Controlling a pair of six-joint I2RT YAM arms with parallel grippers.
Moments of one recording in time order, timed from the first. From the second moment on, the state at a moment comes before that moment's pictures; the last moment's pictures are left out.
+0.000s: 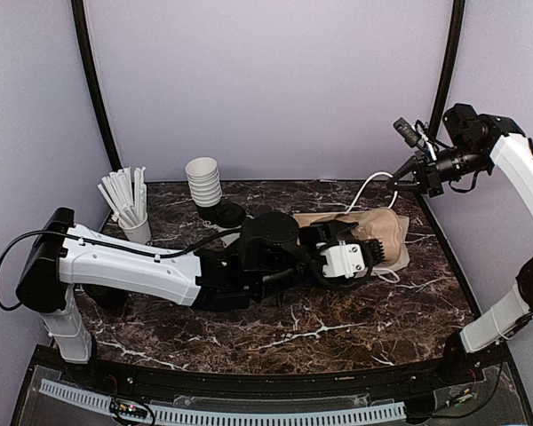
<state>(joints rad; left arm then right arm) -1.33 1.83 1.35 0.39 -0.27 0.82 0.11 1.44 1.66 -1.35 -0.96 -0.79</state>
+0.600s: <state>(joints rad) -1.25 1.45 1.20 0.39 -0.02 0.30 -0.03 1.57 1.71 -0.86 -0.84 -0.33</state>
